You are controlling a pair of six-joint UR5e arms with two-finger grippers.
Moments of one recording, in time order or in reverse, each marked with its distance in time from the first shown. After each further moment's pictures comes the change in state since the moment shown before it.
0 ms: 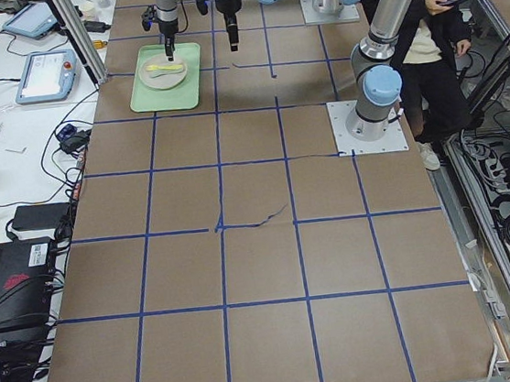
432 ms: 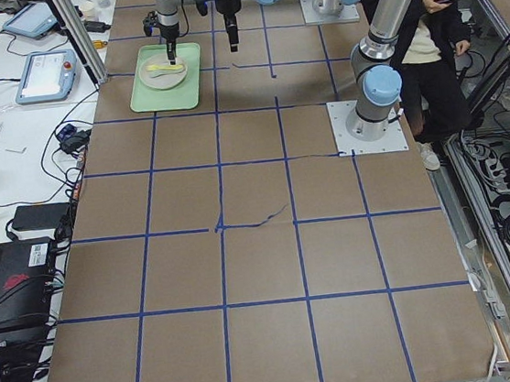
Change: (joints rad) left arm 0.000 -0.004 -0.001 0.000 0.000 0.000; right arm 0.003 0.016 0.001 -0.006 0.018 -0.048
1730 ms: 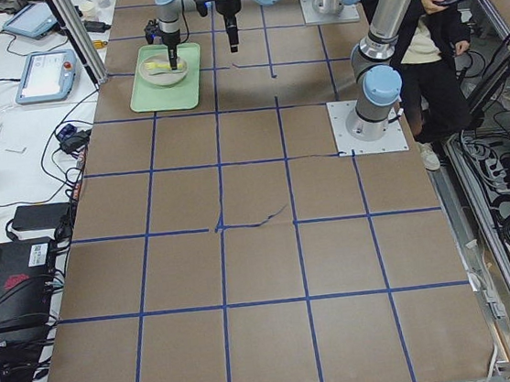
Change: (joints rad) left arm 0.000 -0.003 -0.002 0.000 0.000 0.000; right arm 0.005 0.039 -0.002 -0.040 0.016 -0.042
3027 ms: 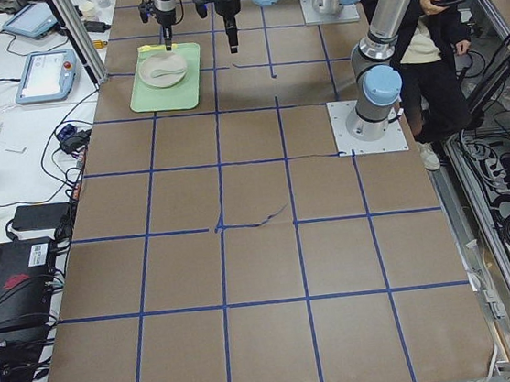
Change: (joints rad) left arm -0.002 -0.011 0.000 0.000 -0.001 0.000; right arm -0.074 -0.118 0.021 0.073 -0.034 -0.091
